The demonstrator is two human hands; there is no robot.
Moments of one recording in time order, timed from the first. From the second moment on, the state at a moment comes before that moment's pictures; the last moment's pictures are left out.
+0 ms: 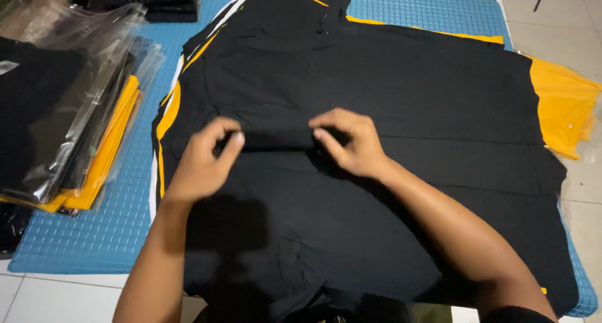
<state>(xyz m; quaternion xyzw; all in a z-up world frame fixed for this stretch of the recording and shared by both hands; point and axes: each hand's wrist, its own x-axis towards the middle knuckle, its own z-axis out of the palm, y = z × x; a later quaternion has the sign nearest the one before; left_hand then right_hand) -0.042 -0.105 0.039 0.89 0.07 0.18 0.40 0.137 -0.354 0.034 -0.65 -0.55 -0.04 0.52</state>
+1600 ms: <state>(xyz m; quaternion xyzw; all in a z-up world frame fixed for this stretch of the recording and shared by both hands) 0.073 -0.179 0.017 0.99 0.08 0.04 0.10 0.204 -0.304 0.002 -0.89 -0.28 0.03 0.35</state>
